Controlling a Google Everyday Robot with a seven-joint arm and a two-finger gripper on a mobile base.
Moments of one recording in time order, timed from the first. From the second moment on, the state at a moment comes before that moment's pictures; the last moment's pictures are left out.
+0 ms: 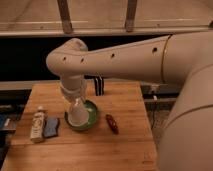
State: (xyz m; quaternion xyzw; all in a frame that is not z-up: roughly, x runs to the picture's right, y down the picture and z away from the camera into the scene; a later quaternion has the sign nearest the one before) arm -0.117 0.052 0.631 -0.30 0.08 0.34 0.89
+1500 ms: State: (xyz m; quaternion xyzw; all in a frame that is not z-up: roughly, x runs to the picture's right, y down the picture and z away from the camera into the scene) arm -0.060 -0.084 0.697 -0.27 0.09 0.36 0.89
